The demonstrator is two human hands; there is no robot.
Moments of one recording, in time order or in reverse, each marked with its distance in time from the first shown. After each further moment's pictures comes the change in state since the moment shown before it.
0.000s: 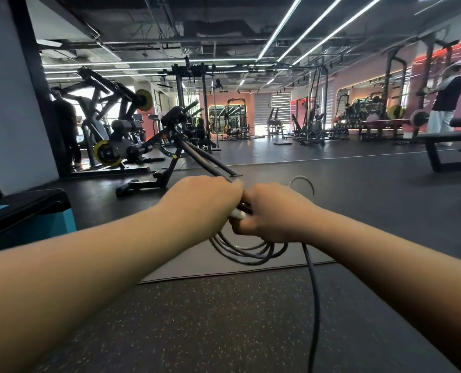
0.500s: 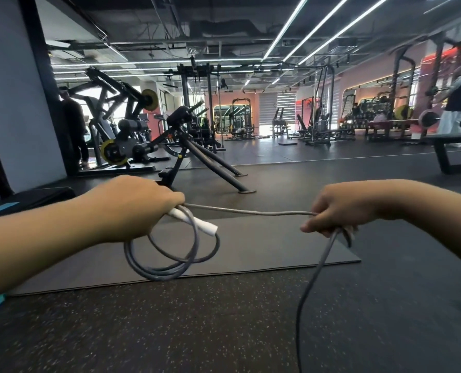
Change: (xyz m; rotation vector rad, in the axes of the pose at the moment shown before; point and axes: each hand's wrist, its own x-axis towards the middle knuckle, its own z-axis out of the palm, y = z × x) left_hand -0.053 -0.084 0.016 0.084 -0.168 0.034; right_hand -0.019 0.081 -0.042 0.018 -0.435 0.240
